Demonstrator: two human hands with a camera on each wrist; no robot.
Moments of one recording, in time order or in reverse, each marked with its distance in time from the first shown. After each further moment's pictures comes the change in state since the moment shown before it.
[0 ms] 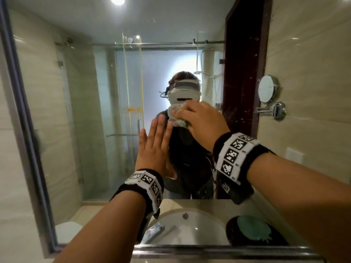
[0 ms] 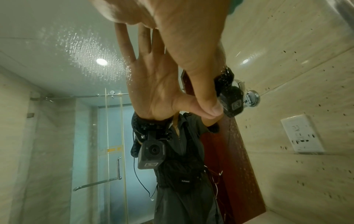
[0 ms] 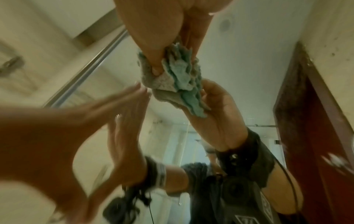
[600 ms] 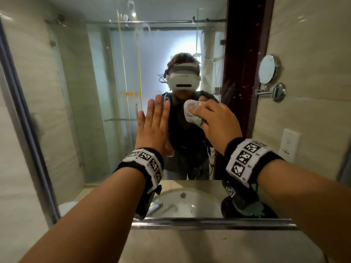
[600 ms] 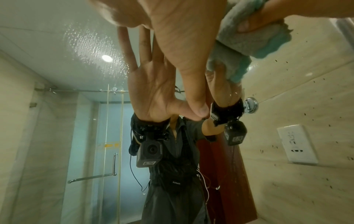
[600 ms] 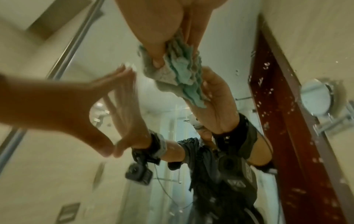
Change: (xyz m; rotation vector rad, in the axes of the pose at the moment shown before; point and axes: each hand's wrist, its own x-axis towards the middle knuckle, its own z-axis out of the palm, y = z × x) left_hand -0.010 0.011 -0.003 -0.069 -0.050 -0.003; right_hand -0.071 0.022 0.027 0.099 0.178 0.086
